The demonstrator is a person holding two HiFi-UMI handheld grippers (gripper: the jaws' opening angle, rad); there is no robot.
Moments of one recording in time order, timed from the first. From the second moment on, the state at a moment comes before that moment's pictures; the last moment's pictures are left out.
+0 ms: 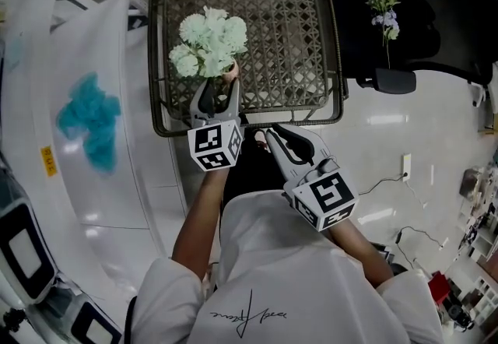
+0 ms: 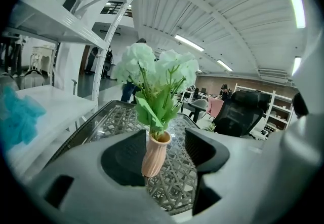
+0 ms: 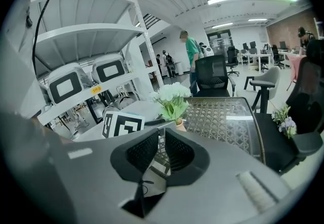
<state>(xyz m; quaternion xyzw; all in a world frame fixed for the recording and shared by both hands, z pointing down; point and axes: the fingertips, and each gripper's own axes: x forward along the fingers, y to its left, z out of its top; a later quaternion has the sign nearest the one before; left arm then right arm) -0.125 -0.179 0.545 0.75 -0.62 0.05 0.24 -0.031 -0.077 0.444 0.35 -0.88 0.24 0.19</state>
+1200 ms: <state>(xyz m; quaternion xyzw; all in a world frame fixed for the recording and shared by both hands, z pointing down) -0.132 -0.226 0.566 0.74 -0.62 0.05 0.26 -0.020 -0.075 0.472 0.35 -0.87 0.28 0.22</state>
